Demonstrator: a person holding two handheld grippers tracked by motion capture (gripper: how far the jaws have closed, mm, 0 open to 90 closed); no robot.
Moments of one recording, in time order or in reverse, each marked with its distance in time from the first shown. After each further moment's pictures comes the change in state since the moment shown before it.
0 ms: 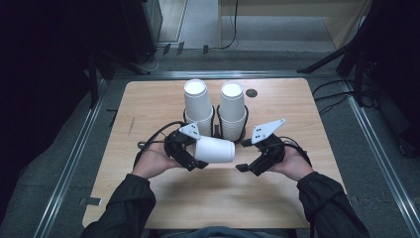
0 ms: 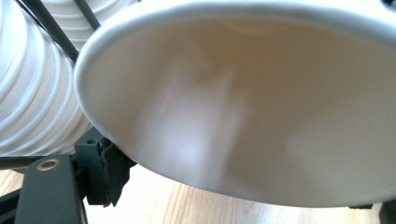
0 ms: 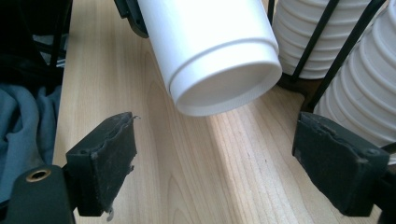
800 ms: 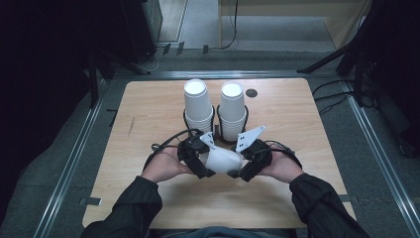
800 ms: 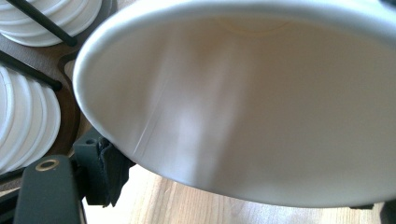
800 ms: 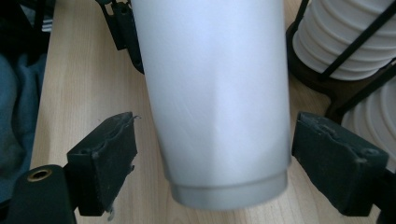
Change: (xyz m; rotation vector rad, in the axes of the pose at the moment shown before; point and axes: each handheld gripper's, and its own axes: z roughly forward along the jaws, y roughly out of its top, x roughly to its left) left arm -0.017 0.017 0.030 0.145 -0.006 0.029; right arm 0.013 0.010 0.034 0.115 -0.004 -0.107
